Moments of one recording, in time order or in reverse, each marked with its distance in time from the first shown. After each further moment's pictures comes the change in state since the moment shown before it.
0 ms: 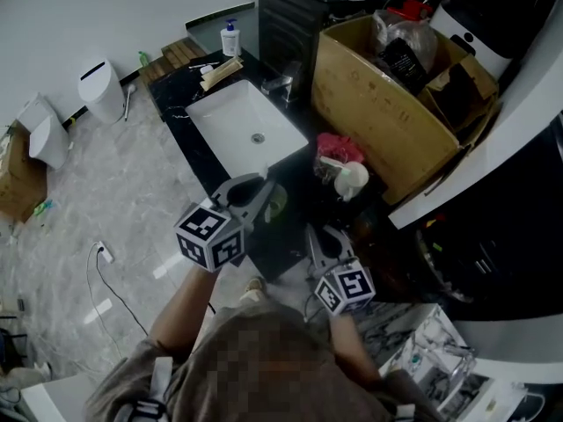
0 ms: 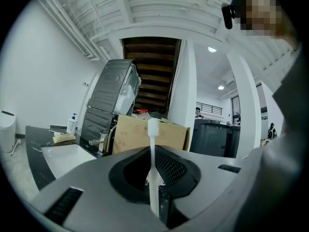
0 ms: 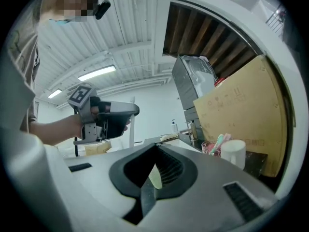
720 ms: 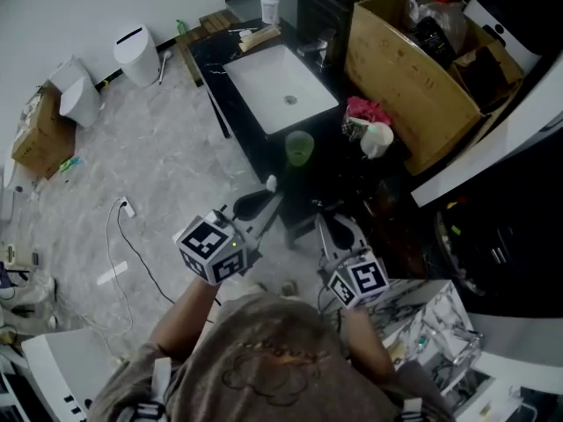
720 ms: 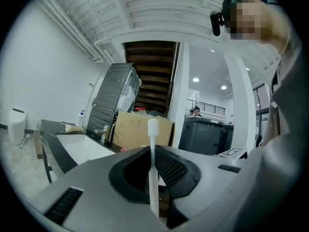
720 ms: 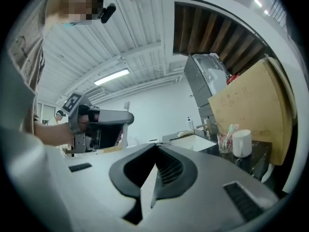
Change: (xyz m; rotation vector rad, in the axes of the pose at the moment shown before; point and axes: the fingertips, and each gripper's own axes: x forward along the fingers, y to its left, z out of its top) left arm -0.122 -0.093 -0.049 -0.032 0.007 0.048; right arm -0.081 0.082 -0.019 -0.004 0.024 0.170
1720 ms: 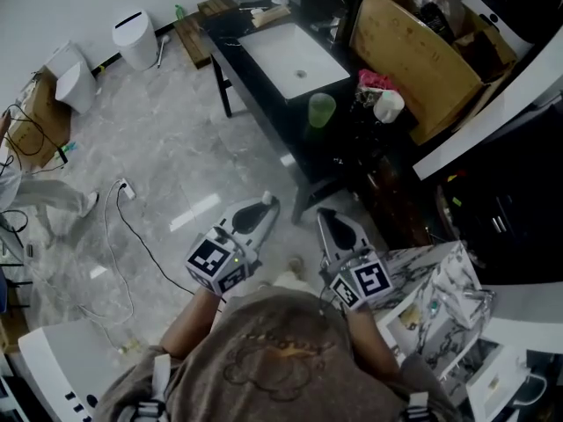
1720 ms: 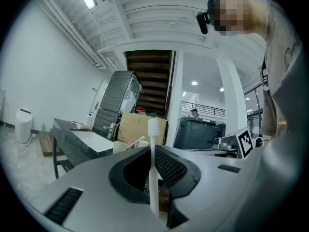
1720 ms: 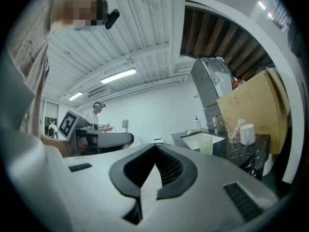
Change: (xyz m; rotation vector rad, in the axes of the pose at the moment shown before) left arm -0.143 -0.028 -0.074 0.020 -0.058 0.015; right arm -0.050 0.133 -0.030 -0.022 0.001 0.008
